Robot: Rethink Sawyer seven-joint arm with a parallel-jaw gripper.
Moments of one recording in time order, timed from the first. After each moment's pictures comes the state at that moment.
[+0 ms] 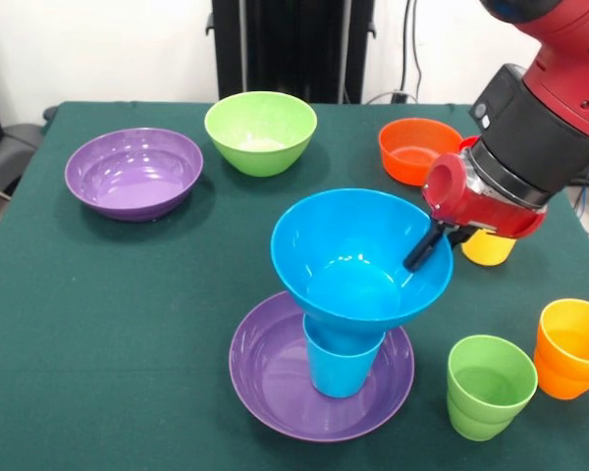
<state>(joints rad) 0.19 -0.21 -0.27 0.83 -0.25 0.99 1.80</state>
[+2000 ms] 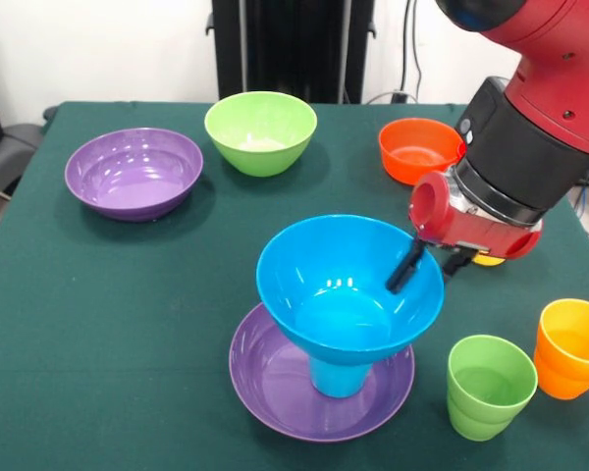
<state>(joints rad) 0.13 -0.21 -0.22 0.78 -0.25 0.99 1.80</state>
